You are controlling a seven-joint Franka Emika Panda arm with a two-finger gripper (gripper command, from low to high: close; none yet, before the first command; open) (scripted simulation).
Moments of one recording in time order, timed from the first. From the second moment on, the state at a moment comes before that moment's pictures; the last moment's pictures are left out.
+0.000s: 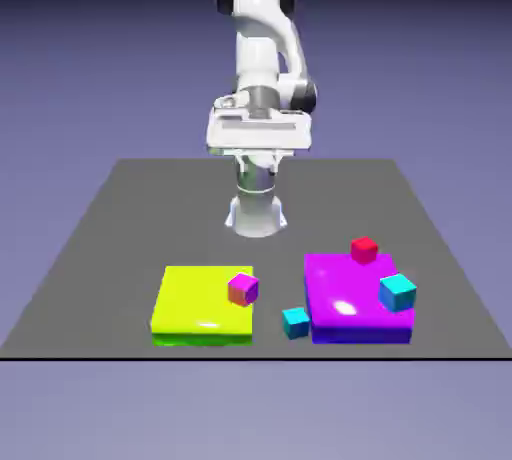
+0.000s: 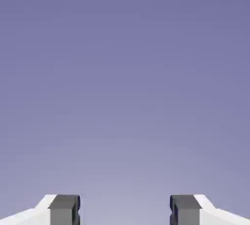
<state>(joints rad) -0.01 -0.54 0.02 -2.80 0.00 3.02 0.79</state>
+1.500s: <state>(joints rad) -0.56 0.40 0.64 -2.44 -0.08 2.71 2.19</state>
